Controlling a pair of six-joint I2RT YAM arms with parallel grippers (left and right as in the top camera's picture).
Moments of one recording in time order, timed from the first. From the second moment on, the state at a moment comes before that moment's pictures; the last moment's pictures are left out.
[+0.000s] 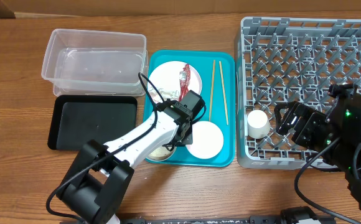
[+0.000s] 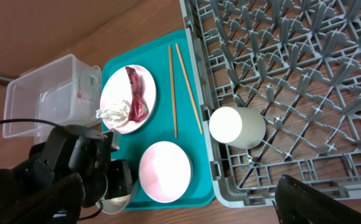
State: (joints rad) left arm -0.66 1.80 1.13 -0.82 -0.09 -0.68; right arm 0.14 0.96 1.45 -1.29 -0.12 0.54
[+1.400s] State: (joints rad) left arm 0.47 1.84 1.18 -1.26 1.27 0.35; right arm 0.14 0.96 1.45 -1.29 -0.12 0.54
